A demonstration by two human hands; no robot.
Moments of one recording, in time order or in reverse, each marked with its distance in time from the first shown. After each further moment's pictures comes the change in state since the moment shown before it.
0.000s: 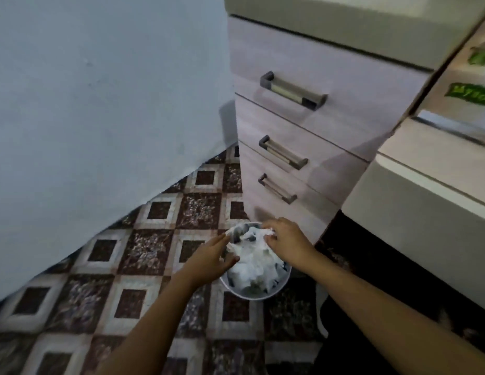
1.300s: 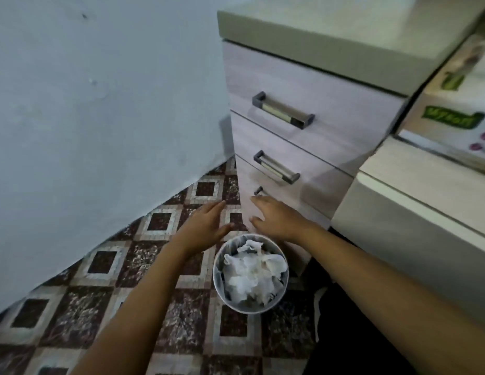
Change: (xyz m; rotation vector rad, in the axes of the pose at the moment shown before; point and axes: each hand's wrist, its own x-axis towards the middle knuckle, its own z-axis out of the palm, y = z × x) left_hand 0.019 0.038 -0.074 0.089 0.184 0.045; right_hand 0.040 -0.027 -0.043 -0.186 -0.155 -0.163
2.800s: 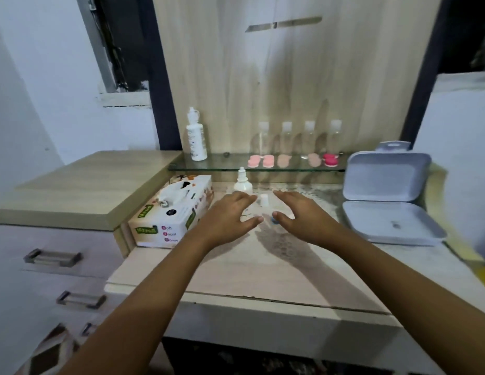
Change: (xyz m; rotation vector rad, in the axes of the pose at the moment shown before) left_hand 0.007 0.463 -0.037 0.056 0.140 0.952; right_hand -0.369 0.141 -0.225 -0.099 0.797 0.468
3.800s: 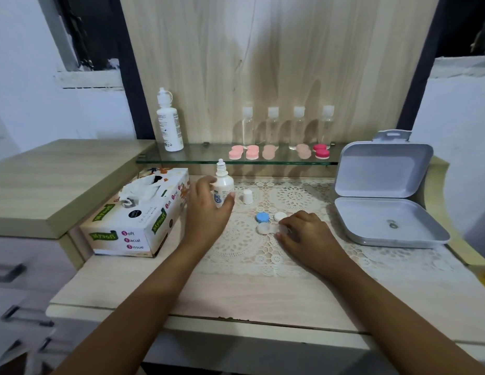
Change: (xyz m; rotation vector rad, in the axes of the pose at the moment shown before) left_hand 0.036 -0.008 0.053 -0.386 0.527 -0.329; right_hand -0.014 0.070 0.044 -0.063 0.156 0.100
